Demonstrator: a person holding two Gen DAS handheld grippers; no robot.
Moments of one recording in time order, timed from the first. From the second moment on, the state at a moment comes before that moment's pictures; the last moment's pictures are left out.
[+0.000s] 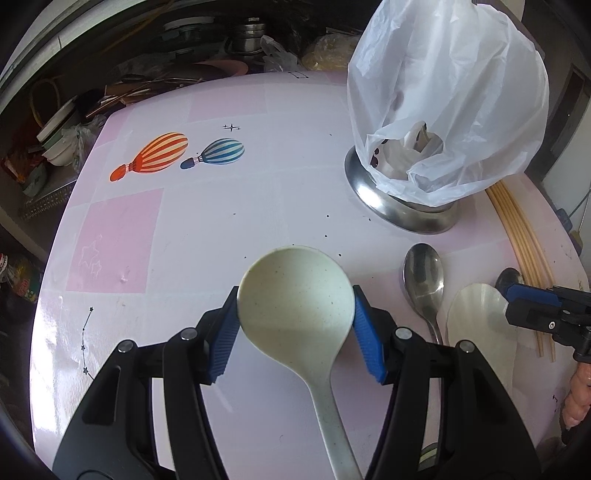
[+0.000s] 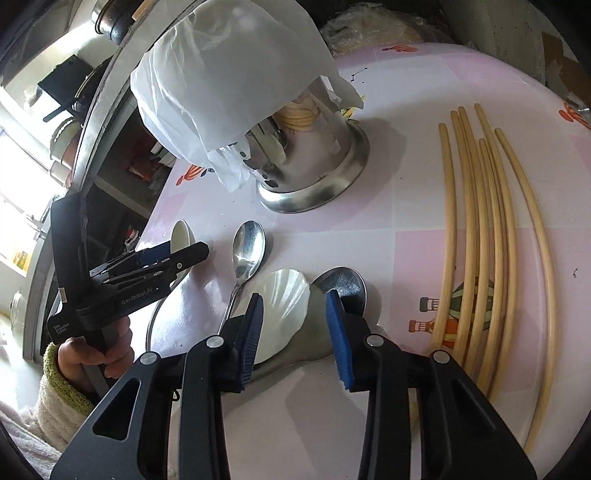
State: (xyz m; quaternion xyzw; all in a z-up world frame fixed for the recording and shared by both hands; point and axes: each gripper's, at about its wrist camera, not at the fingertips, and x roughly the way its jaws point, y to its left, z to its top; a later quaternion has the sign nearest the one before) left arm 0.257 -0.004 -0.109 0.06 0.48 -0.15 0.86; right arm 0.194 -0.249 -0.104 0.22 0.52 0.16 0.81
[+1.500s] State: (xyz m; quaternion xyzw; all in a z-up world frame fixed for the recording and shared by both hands) left arm 0.255 0.000 -0.105 0.05 0.48 -0.15 0.86; right arm 0.188 -0.204 -0.129 0.25 0.58 0.30 0.71
